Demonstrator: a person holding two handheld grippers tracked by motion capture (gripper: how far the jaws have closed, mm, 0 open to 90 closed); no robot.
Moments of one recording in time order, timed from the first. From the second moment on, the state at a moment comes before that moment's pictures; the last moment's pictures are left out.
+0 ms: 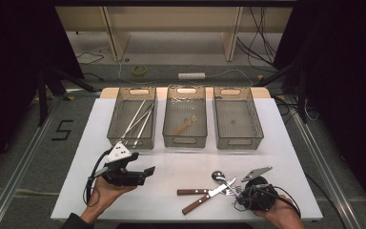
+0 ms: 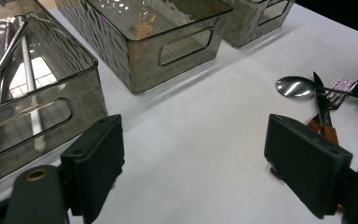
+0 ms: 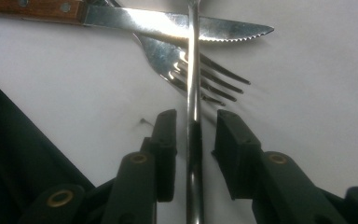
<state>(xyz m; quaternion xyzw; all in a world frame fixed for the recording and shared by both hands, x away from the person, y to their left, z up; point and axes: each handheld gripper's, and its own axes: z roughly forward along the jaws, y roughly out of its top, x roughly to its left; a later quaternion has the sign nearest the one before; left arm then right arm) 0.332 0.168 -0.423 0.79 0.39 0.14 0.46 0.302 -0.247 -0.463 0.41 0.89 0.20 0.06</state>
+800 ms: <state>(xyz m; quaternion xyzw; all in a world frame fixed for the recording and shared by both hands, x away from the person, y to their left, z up) 0.329 0.167 -0.424 0.79 0.38 0.14 0.46 0.301 -0.237 -0.462 0.38 0.90 0.19 0.06</state>
